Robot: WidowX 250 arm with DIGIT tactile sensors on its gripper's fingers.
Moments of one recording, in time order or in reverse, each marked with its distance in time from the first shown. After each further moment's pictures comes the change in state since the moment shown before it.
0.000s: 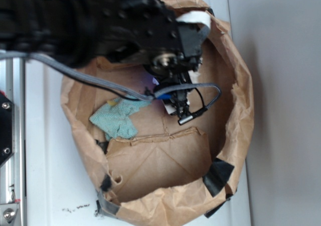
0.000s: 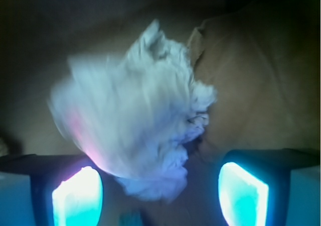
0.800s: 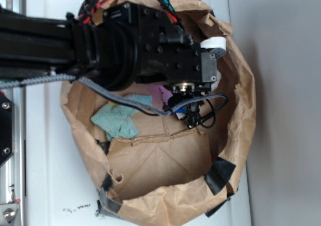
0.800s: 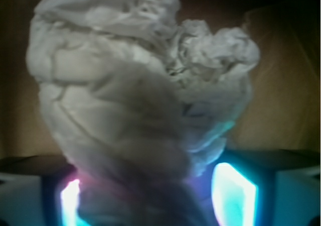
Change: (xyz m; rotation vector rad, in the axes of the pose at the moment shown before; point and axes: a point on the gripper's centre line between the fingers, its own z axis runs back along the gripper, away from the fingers) arm 0.007 -0.013 -0.018 0.064 -0.011 0.013
